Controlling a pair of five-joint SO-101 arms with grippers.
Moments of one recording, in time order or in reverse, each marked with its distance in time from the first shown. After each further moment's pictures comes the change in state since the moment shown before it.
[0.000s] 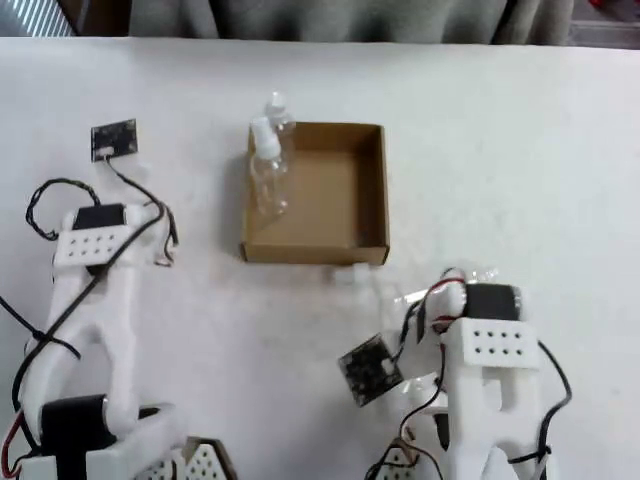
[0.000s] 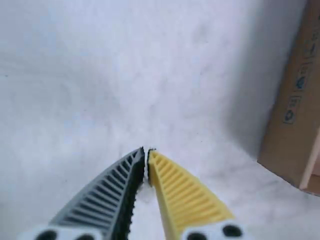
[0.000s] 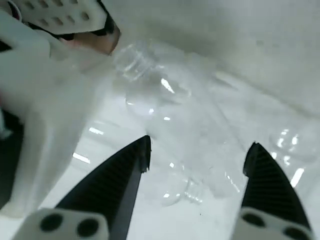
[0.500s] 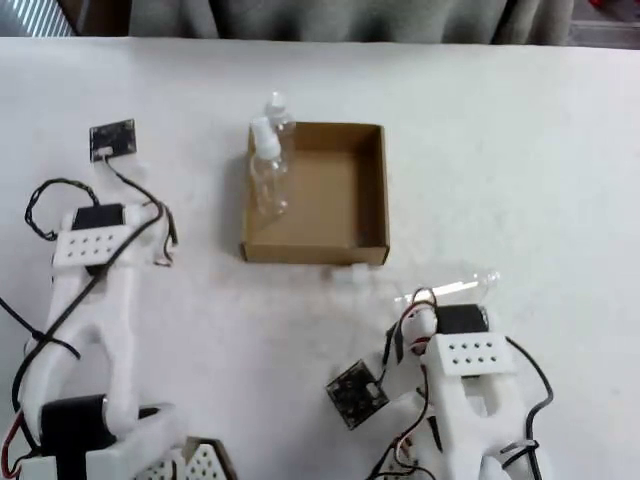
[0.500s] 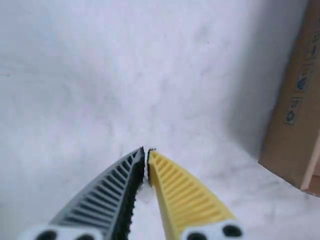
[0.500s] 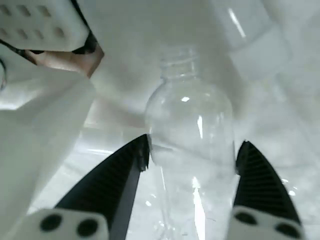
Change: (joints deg) left arm -0.1 0.0 0.0 0.0 0.0; right arm -4.4 -1.0 13.6 -15.3 0.0
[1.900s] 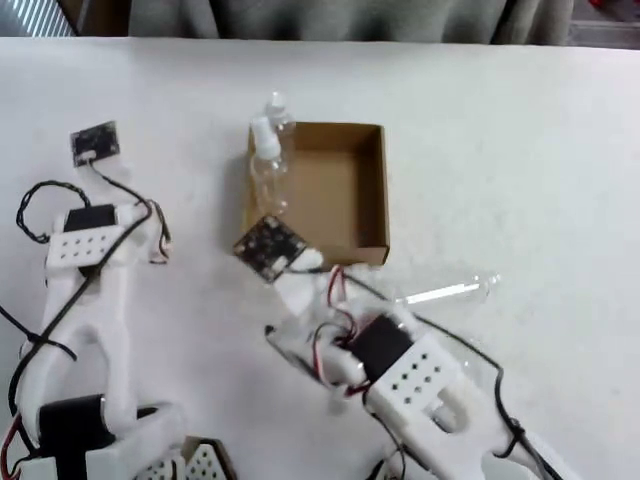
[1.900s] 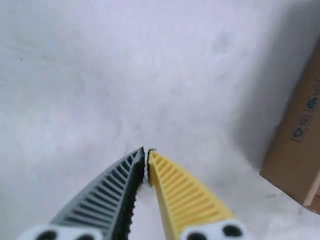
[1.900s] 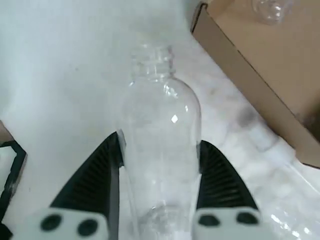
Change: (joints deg) left arm -2.2 0.0 0.0 0.0 5.5; right arm -40.7 0.7 -17.0 -17.0 -112.6
